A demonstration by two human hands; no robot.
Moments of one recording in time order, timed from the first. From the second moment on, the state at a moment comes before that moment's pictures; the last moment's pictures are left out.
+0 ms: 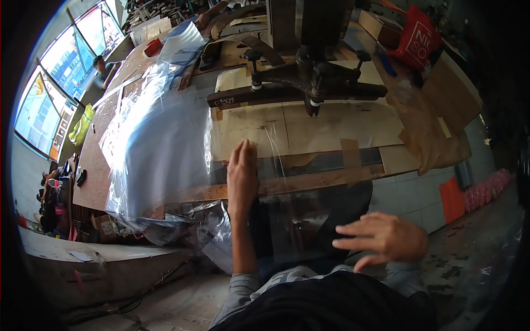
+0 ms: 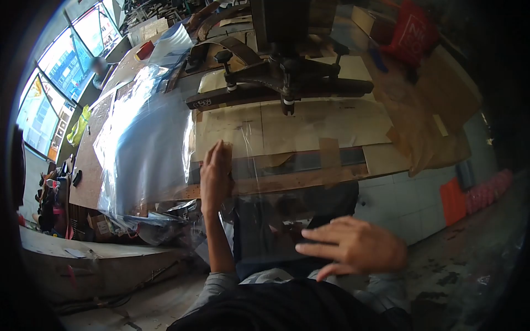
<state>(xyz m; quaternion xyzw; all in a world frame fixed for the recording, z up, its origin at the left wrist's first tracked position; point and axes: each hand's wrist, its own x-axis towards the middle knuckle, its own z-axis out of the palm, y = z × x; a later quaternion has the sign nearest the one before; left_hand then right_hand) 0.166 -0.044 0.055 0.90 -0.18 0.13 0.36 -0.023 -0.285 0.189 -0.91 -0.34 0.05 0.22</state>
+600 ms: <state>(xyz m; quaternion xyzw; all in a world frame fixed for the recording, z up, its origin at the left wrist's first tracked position) 0.236 -0.081 0.061 0.88 -0.39 0.11 0.24 0.153 -0.373 0.079 -0.98 -0.09 -0.11 0.16</state>
